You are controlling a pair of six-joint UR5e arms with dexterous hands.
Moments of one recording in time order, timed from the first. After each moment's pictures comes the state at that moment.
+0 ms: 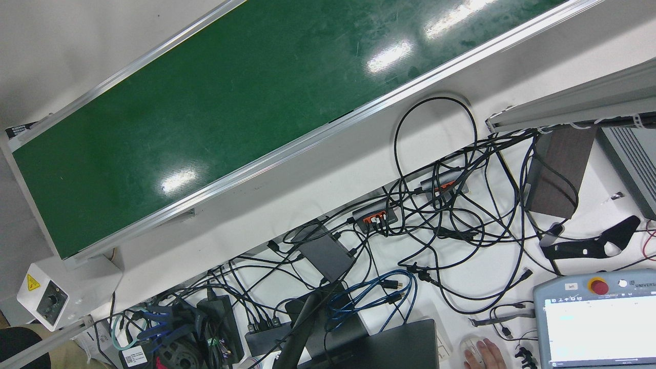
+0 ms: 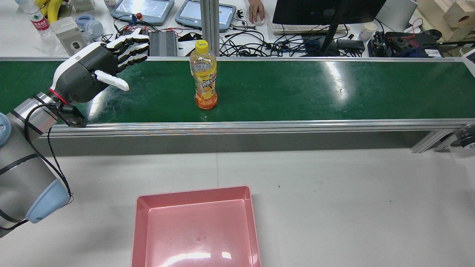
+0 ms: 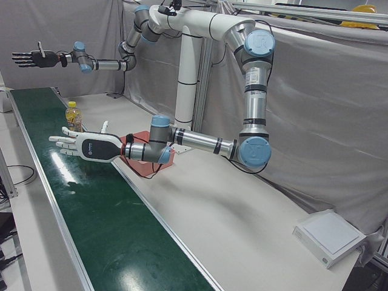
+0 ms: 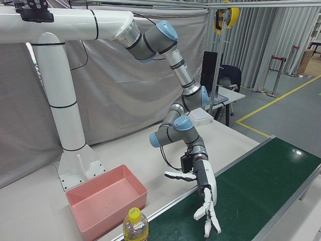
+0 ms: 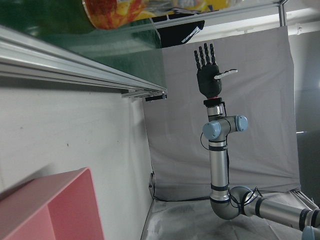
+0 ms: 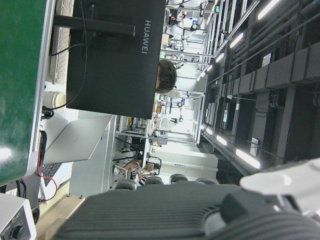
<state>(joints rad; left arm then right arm) -0.86 -2.01 -1.76 0.12 1.33 0.39 1.59 -1.57 1.65 -3.27 -1.58 -0.10</state>
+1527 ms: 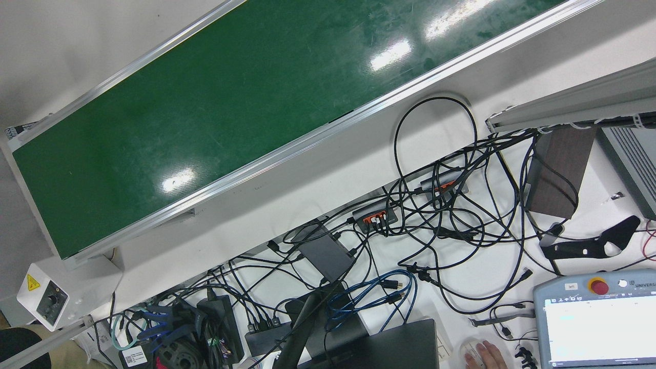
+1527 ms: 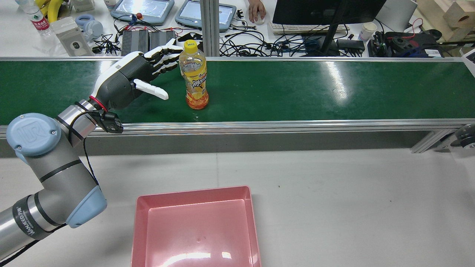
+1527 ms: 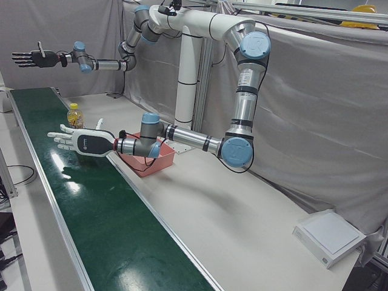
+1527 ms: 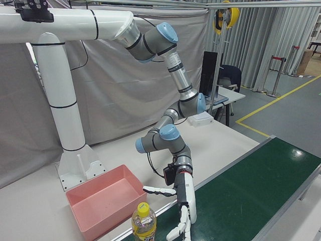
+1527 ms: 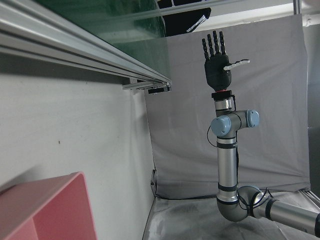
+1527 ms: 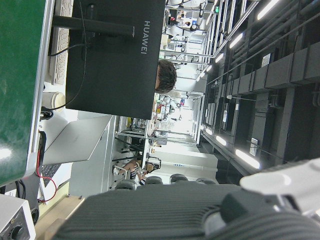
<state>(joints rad) -0.76 -2.13 -1.68 0.16 1.27 0.44 1.59 -1.57 1.65 -3.27 -1.58 -0.10</state>
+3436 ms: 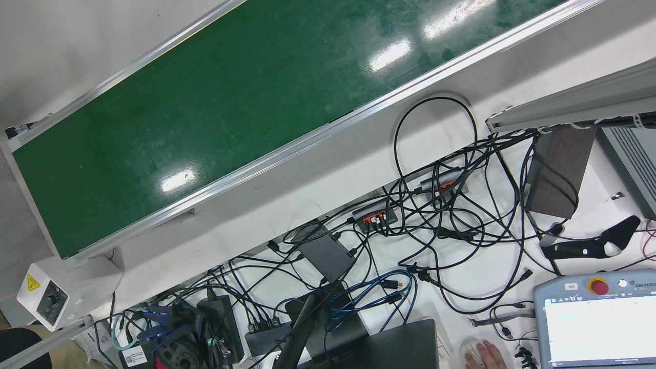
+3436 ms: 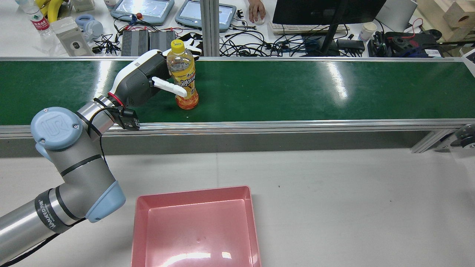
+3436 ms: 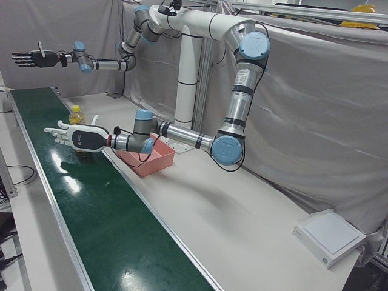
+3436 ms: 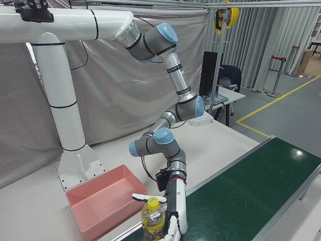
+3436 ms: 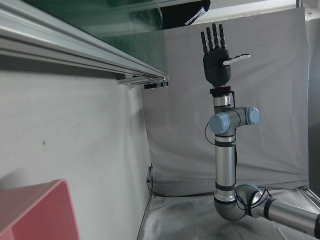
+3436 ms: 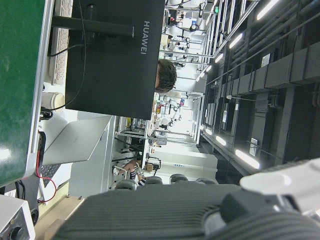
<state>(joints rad) -0.75 -2.22 -1.63 0.18 1.28 0.44 1.59 -1.57 1.65 -3.27 -1.58 -0.10</state>
